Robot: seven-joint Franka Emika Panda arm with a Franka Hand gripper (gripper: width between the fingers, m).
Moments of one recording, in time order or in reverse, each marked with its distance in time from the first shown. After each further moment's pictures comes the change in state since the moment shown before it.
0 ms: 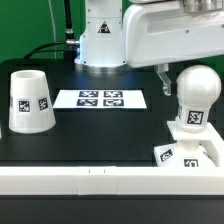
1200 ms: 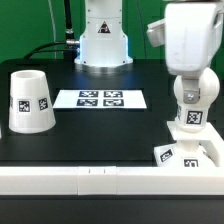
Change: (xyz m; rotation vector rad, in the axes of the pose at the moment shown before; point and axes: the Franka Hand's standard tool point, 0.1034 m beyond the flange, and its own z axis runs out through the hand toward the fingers) arm 0.003 0.004 0.003 -0.098 -0.044 -1.074
